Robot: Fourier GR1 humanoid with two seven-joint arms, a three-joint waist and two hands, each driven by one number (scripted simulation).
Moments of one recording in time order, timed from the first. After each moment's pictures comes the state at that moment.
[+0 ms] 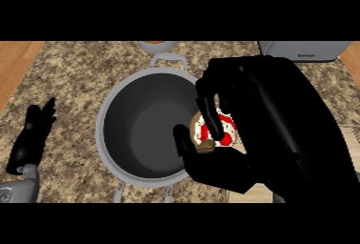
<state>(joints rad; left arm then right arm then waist) -0.10 0.27 0.15 -1.47 -0.21 0.05 0.40 -0.82 -0.04 0.30 -2.03 0.73 0.49 0.86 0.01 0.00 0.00</state>
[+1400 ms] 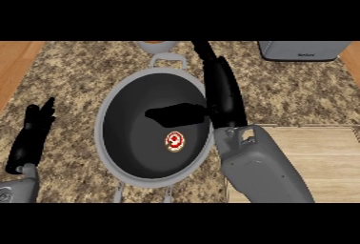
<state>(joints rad) -0.11 0.27 0.17 -1.46 -0.22 0.04 0.39 -0.71 -0.02 0.38 -1.59 0.42 -0.38 0.64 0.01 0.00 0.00</state>
